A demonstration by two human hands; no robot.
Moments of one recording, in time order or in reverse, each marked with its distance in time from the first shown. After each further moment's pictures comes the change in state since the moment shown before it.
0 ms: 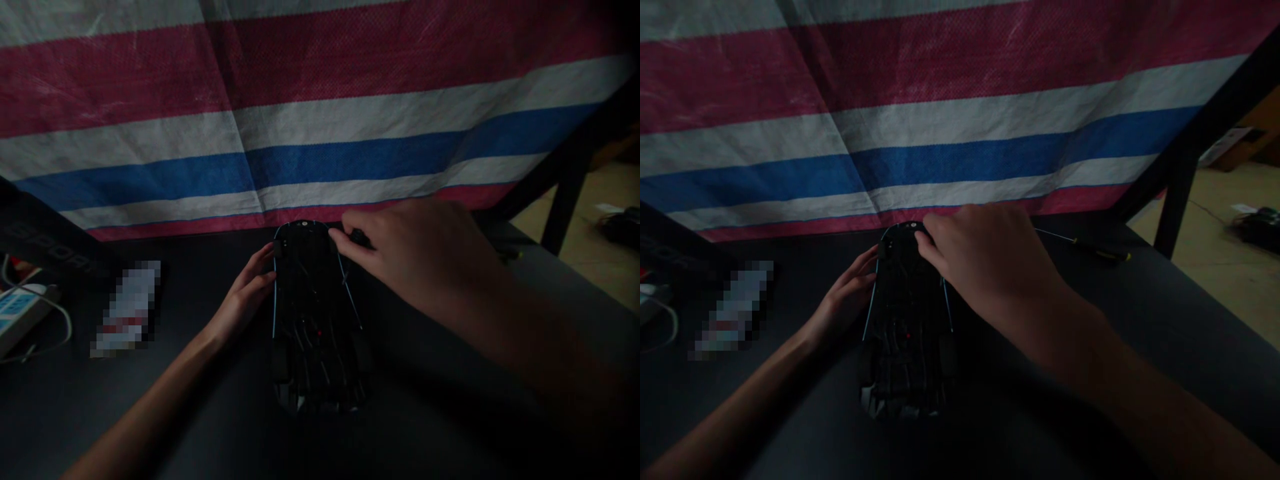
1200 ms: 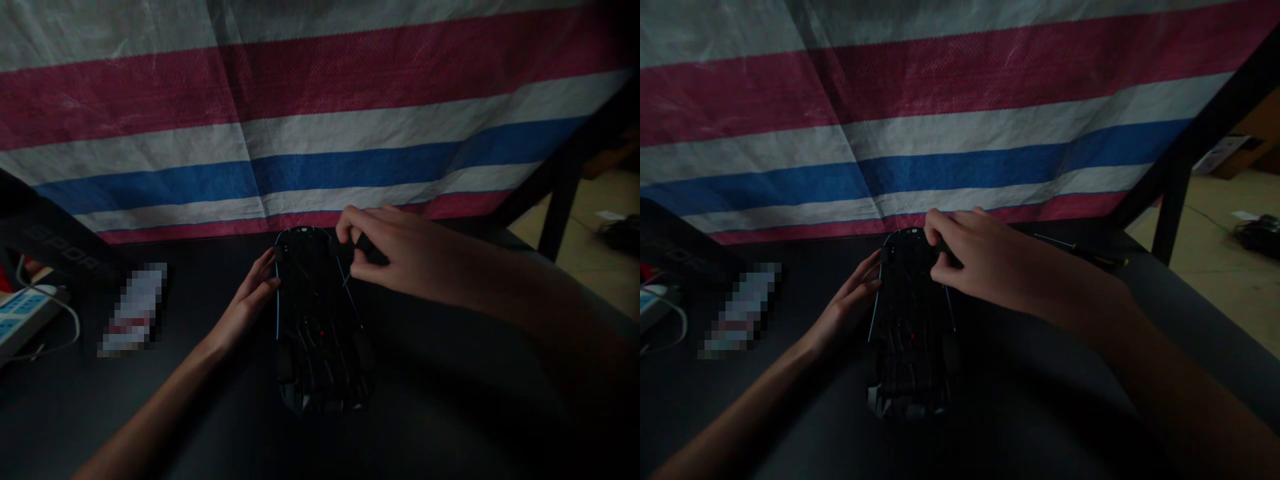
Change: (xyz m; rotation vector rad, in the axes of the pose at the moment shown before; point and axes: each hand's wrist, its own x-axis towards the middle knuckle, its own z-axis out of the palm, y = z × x) left_hand -0.008 -0.001 -0.002 0.130 -0.014 -0.004; right_hand 0.003 0.023 0.007 0.471 -0.129 -0.228
